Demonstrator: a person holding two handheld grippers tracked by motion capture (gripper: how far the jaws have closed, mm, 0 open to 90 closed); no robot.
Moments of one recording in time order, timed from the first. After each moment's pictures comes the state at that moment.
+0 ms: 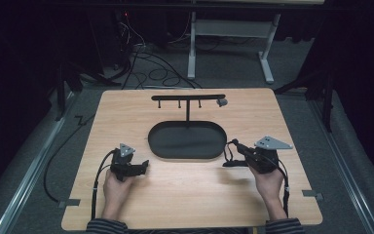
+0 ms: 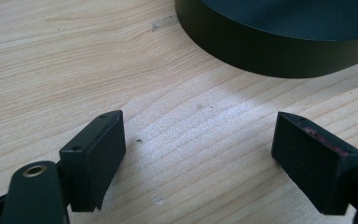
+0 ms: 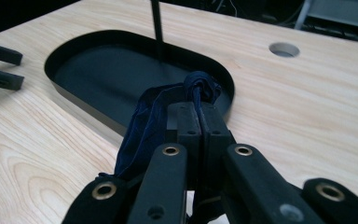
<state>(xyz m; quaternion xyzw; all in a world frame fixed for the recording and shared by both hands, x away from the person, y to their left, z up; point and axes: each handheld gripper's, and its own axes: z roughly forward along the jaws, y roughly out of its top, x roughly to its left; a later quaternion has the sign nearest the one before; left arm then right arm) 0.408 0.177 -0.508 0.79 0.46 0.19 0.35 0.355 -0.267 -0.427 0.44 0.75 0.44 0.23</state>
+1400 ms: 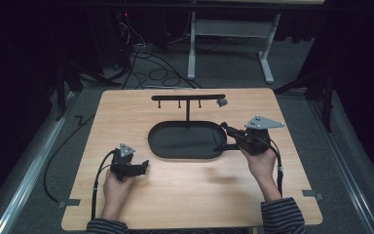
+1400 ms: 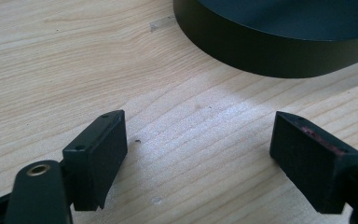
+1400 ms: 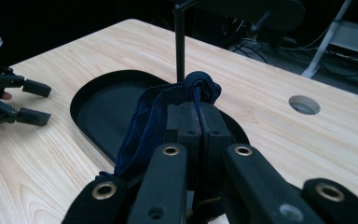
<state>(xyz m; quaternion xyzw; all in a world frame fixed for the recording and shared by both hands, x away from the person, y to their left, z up) 0.407 0.177 -0.508 0.79 0.46 0.19 0.35 0.389 -0.244 -0.379 0.39 0.76 0.46 0.23</state>
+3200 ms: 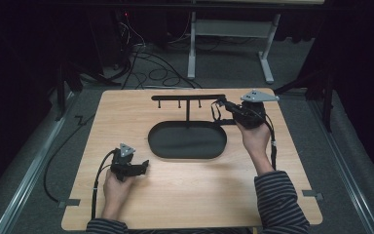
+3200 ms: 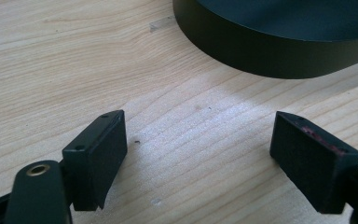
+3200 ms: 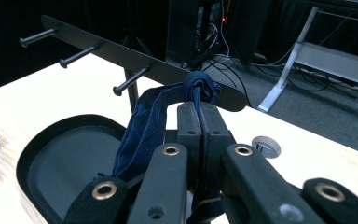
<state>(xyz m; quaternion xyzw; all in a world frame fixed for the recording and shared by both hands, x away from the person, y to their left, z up) 0.407 0.176 -0.508 0.79 0.46 0.20 0.35 0.446 -0.235 -0.345 0.41 0.74 0.46 0.27</state>
